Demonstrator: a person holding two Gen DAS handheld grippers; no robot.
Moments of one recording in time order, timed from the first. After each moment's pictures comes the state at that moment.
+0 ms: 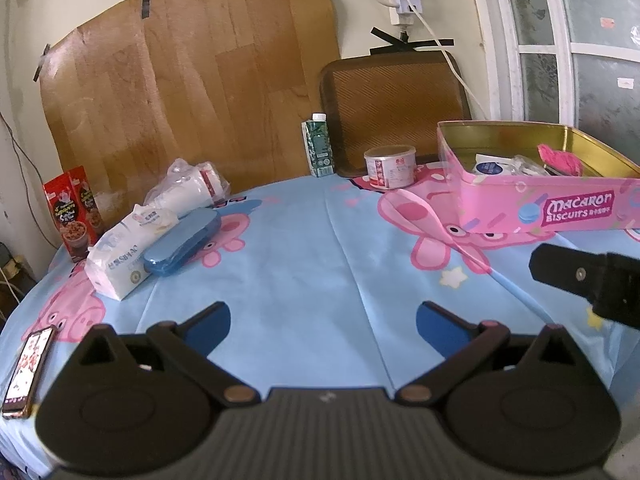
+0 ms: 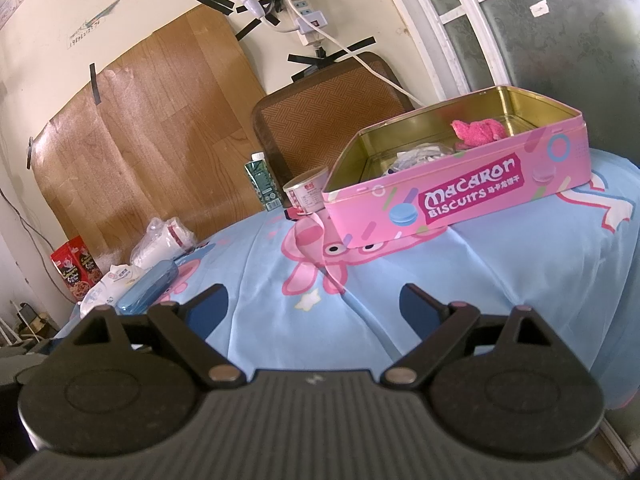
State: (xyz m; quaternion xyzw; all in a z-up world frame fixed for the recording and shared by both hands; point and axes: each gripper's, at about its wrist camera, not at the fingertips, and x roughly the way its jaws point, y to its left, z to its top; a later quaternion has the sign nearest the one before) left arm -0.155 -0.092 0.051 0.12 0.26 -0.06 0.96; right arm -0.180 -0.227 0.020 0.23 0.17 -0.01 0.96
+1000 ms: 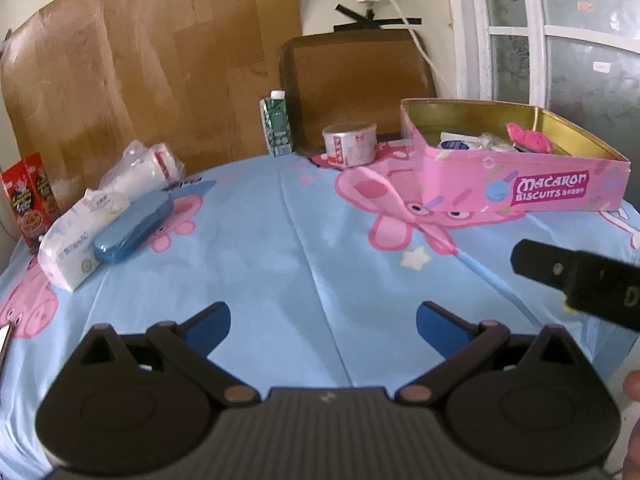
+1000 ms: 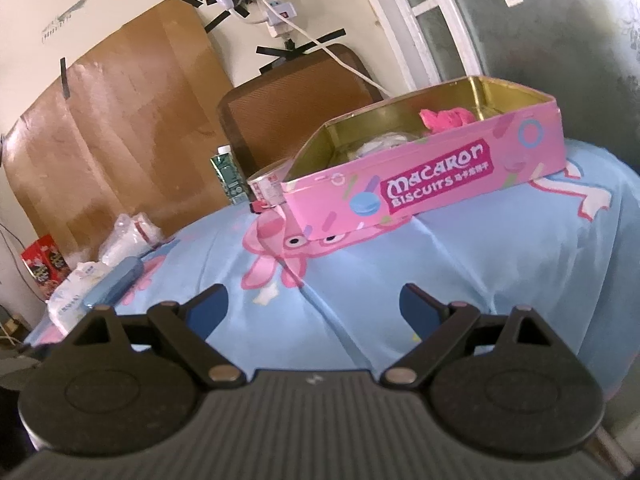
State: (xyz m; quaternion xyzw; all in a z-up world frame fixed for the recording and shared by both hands) left arm -0.141 -0.104 0.035 0.12 0.29 -0.12 0.94; right arm -0.175 -0.232 0.006 0.22 0.18 -0.06 0.96
